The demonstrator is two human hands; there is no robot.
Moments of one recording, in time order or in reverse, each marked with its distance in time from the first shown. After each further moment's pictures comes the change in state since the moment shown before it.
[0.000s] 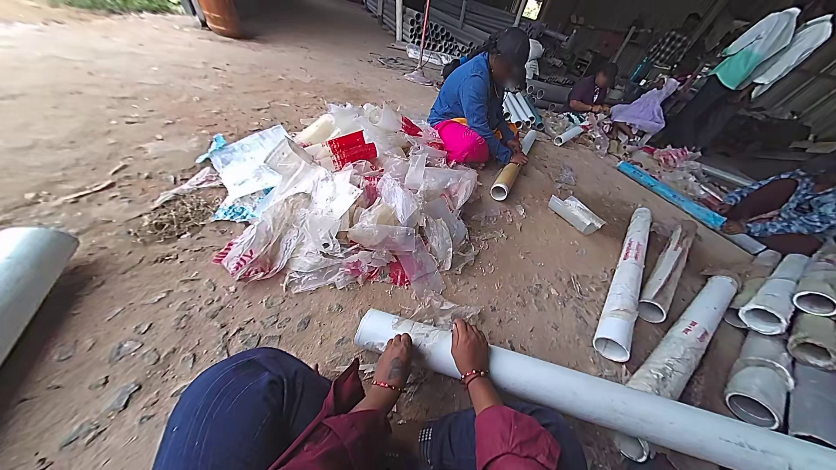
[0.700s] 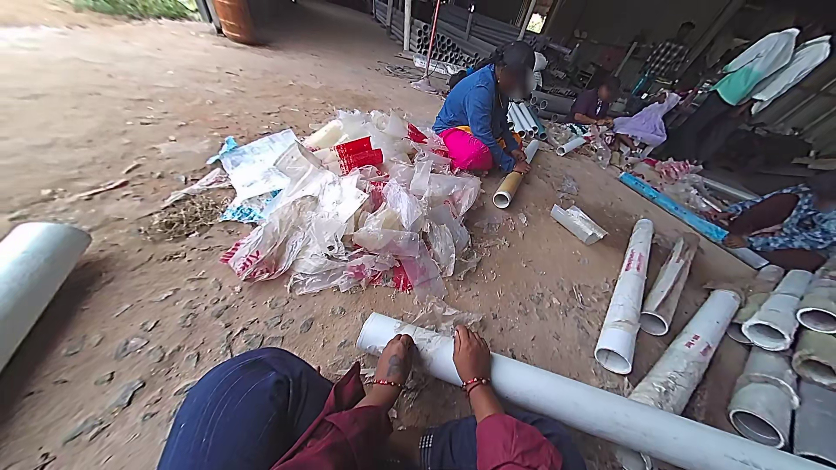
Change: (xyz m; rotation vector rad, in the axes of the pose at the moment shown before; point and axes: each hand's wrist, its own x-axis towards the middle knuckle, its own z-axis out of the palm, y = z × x) left_hand 0.012 -0.011 0.002 -0.136 0.107 0.054; right_hand -0.001 0.001 0.003 -0.020 0.043 -0.013
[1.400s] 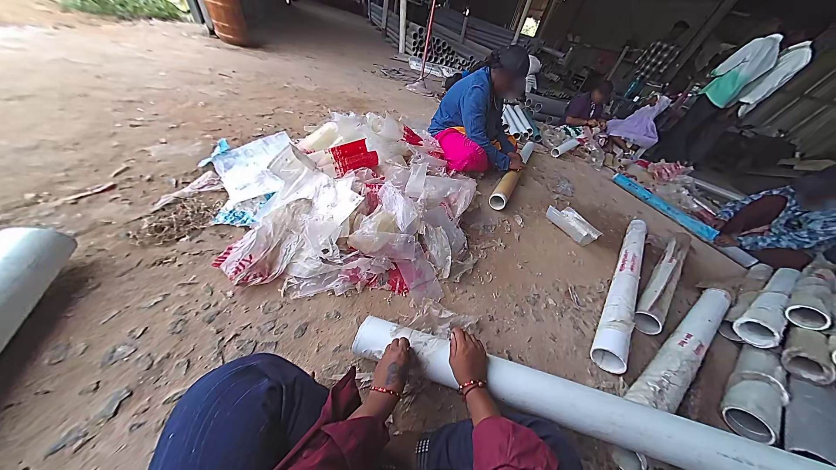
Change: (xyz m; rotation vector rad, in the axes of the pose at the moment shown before) left_hand -0.007 0.011 -0.002 0.072 -0.058 -0.047; right_hand -0.001 0.001 0.001 0.024 0.005 -0.005
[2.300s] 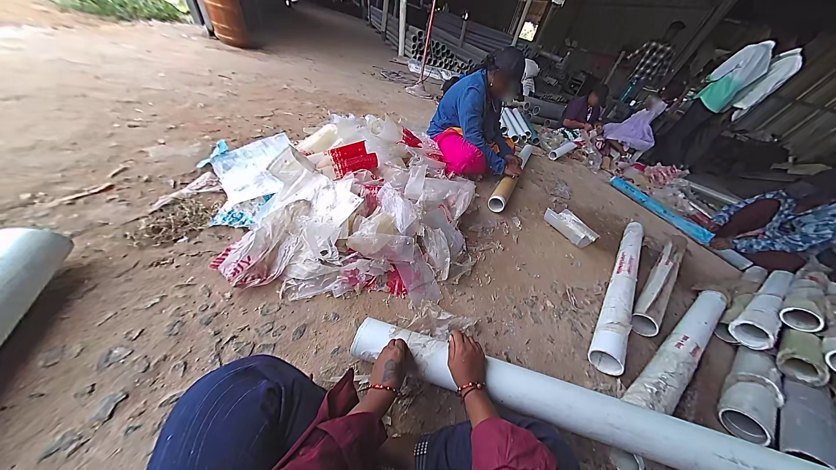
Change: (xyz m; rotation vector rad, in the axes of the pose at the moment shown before) left_hand -0.028 0.015 -0.025 0.152 0.011 0.028; right_hand -0.001 -0.001 -0.001 -0.012 0.036 -0.017
